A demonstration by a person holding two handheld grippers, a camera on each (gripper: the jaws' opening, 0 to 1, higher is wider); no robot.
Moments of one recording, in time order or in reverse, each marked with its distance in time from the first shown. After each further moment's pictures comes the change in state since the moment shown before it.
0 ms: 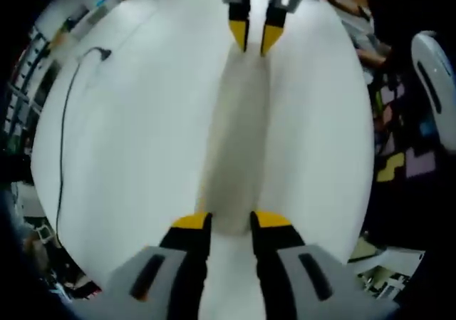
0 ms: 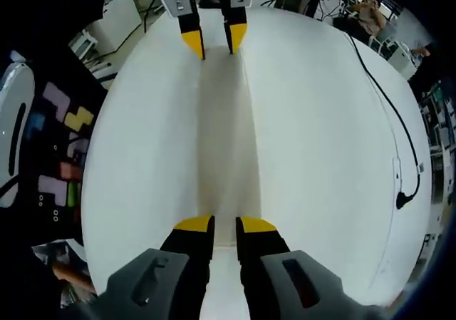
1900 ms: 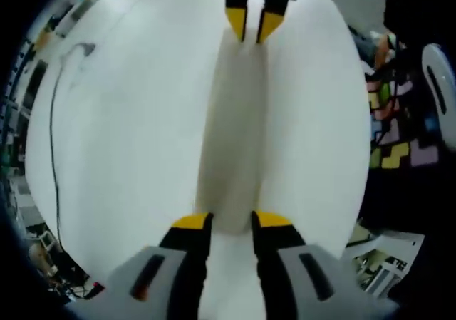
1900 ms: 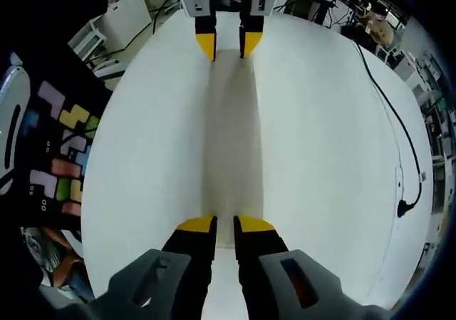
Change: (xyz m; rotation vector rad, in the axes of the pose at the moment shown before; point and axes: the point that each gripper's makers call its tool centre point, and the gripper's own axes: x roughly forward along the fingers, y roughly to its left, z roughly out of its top) left arm 0.005 0.003 0.001 0.042 0.132 -0.058; right arm 0.002 0.000 0.003 -0.010 -0.023 0.018
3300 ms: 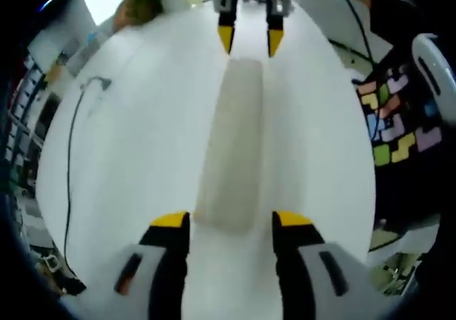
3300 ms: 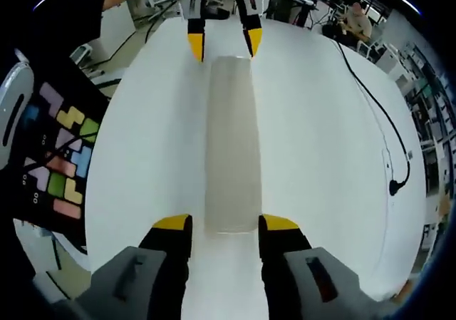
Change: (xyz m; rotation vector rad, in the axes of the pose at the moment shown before) left arm -0.006 0.012 -0.005 0.099 -0.286 0.081; right arm -0.013 0.017 -0.020 0.068 -0.039 -0.080
